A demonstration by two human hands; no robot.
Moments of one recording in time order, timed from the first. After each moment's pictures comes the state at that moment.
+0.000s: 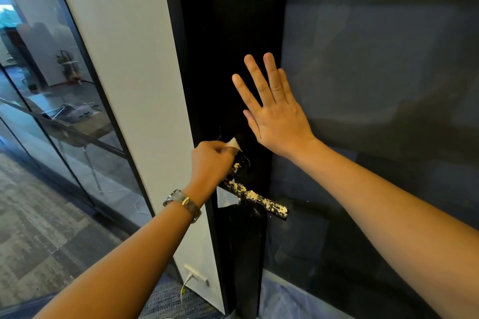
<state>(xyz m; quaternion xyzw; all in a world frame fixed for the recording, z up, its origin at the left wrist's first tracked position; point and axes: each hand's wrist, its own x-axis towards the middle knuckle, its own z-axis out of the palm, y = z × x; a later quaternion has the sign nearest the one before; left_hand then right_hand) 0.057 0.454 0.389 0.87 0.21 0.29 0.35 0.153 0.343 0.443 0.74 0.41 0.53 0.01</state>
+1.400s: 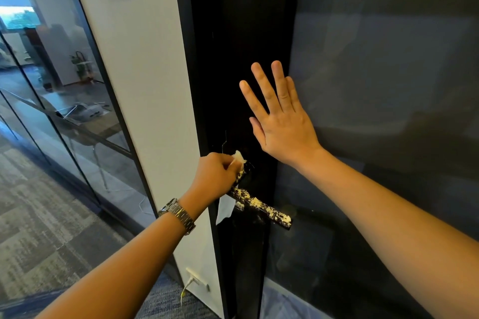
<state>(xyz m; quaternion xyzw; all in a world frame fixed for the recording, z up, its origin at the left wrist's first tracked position) 0.050 0.463 0.381 0.90 0.18 0.20 0.33 0.155 0.345 0.440 0.74 0.42 0.53 0.00</state>
